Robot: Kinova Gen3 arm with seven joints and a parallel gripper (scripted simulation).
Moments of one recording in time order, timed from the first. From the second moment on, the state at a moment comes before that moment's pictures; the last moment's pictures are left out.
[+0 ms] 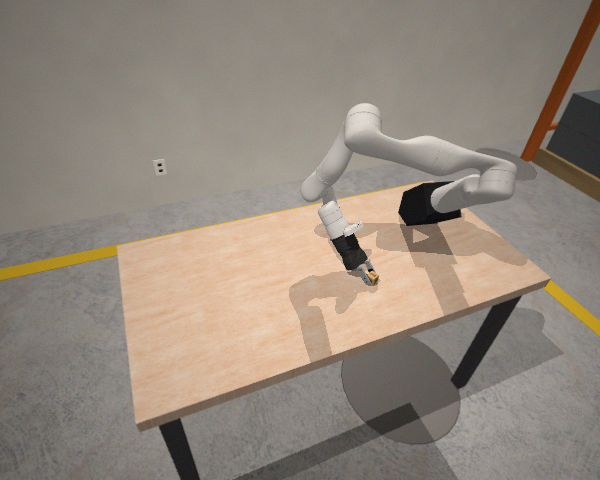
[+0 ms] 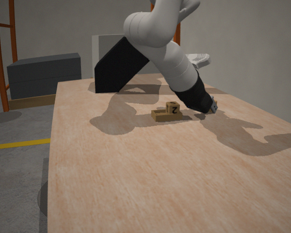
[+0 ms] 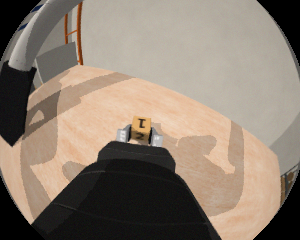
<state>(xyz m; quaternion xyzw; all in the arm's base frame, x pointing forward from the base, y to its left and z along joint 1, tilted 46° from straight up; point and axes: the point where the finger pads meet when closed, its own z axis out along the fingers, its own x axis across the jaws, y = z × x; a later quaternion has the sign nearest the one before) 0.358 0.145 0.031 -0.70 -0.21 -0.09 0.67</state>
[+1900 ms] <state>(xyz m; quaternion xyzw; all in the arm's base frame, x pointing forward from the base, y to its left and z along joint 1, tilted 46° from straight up) 0.358 0.145 0.031 -0.70 -0.21 -0.09 0.67</state>
